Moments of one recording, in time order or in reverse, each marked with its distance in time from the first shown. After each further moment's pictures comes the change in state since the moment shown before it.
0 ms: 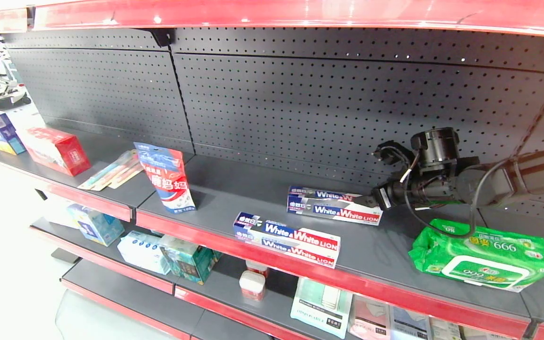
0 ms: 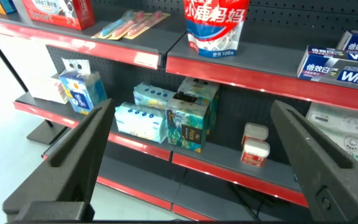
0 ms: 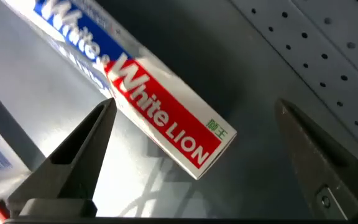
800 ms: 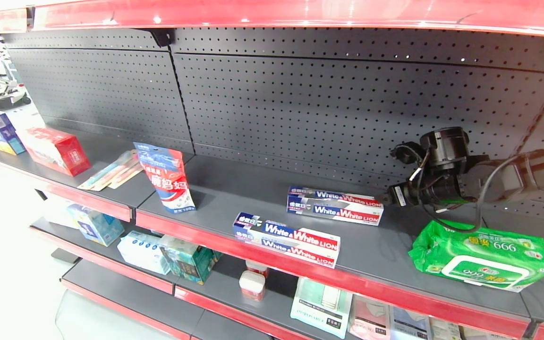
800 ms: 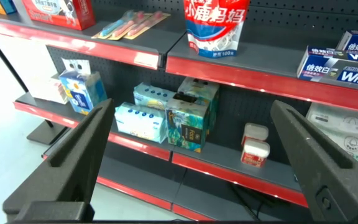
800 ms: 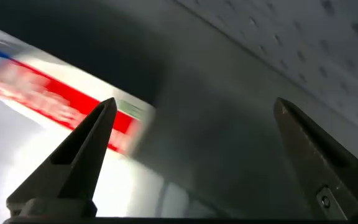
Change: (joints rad) left arm 0.000 0.000 0.000 0.000 0.000 0.000; right arm -0.049 -0.011 -0.011 0.080 -0.242 0.092
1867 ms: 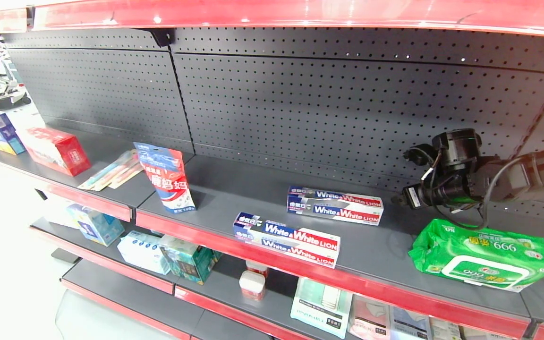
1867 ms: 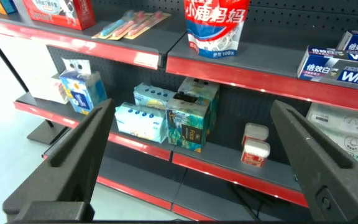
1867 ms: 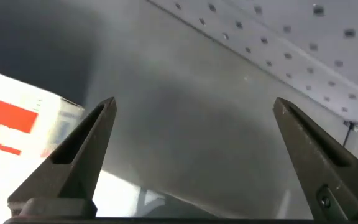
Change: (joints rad) left arm 0.000 0.000 0.000 0.000 0.000 0.000; right arm -0.068 0.016 -0.003 0.004 -0.064 -0.046
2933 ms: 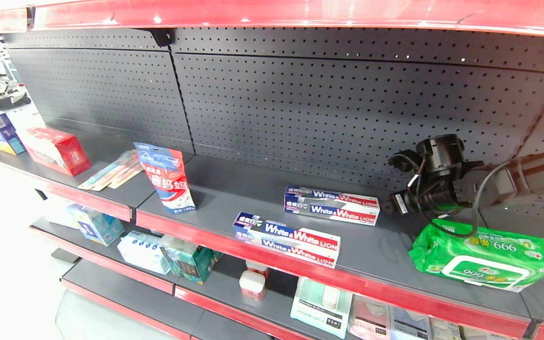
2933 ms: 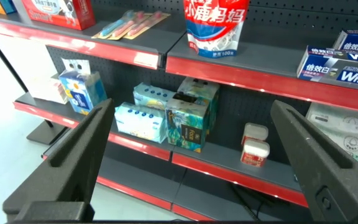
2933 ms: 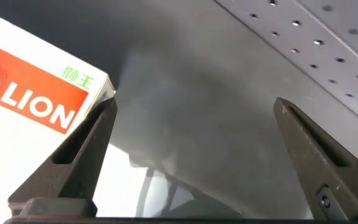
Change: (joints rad) left arm 0.000 0.000 0.000 0.000 0.000 0.000; right arm 0.073 0.008 0.022 -0.002 0.012 0.002
